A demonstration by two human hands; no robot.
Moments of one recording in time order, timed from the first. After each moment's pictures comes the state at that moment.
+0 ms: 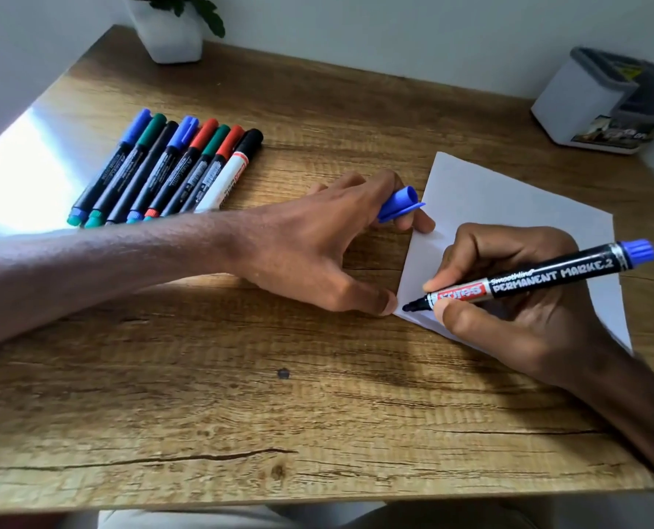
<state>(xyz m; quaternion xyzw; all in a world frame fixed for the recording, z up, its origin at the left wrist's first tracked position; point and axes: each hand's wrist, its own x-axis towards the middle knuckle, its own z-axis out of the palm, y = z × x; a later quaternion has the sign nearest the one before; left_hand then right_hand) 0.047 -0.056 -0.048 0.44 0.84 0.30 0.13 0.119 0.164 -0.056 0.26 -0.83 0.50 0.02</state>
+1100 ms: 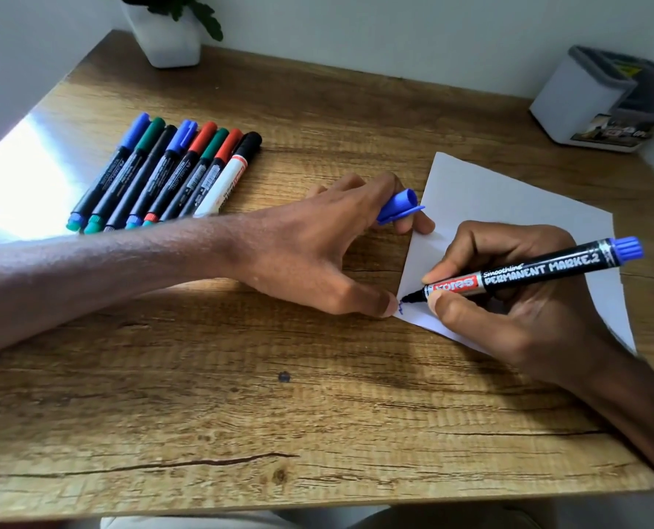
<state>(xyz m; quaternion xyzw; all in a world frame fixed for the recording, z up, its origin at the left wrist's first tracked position) 0.047 -0.056 -0.047 0.44 0.84 0.30 0.13 0.117 0.161 -0.056 0.23 -0.84 0.49 0.04</state>
